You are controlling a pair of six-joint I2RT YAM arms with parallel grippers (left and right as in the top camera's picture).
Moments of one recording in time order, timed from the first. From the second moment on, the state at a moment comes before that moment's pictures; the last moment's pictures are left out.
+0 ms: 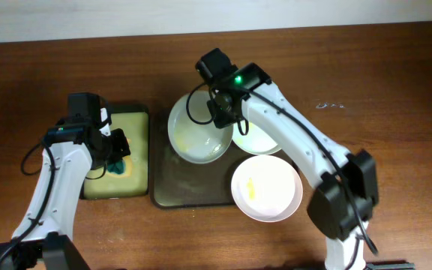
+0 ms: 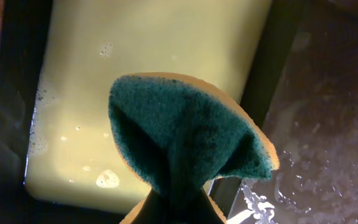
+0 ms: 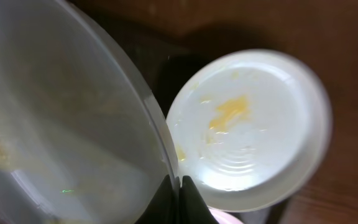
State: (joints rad) left arm 0.06 1.55 1.13 -0.87 0.04 -0.24; right arm 0.60 2.01 1.91 -1.16 0.22 0.24
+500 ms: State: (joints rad) left arm 0.06 1.69 1.09 -0.78 -0.01 -0.24; right arm 1.14 2.00 1.91 -1.04 1.52 0.29
